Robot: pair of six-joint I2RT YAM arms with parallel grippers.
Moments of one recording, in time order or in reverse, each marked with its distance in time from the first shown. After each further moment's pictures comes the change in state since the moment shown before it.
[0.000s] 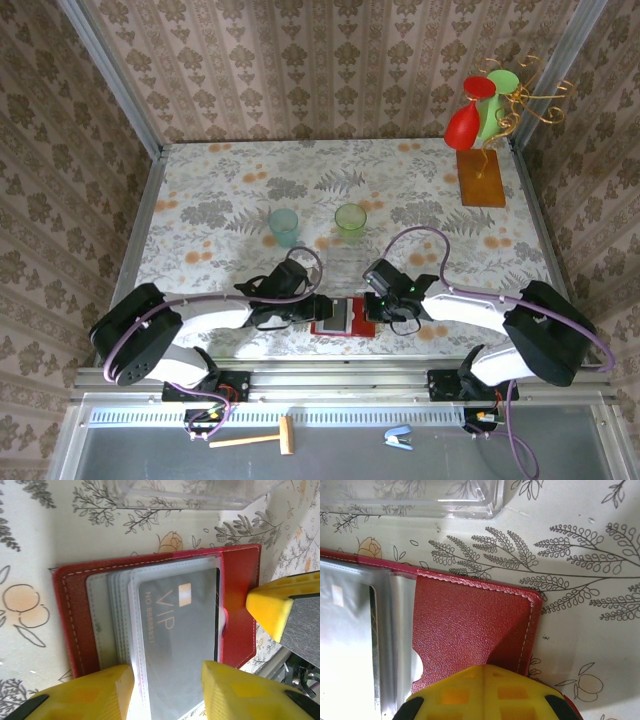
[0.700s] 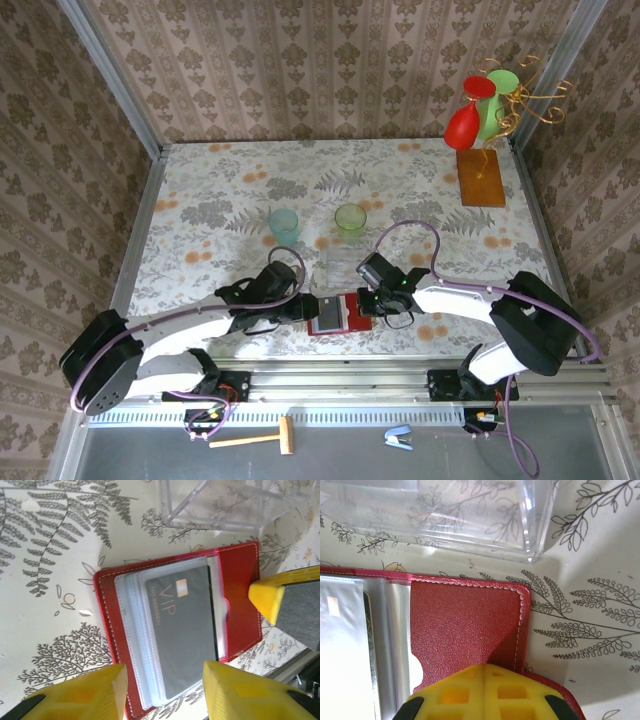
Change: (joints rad) left arm 0.003 -0.217 0.019 -0.264 -0.152 -0.019; right arm -0.005 0.068 0.064 0.006 0.006 -0.056
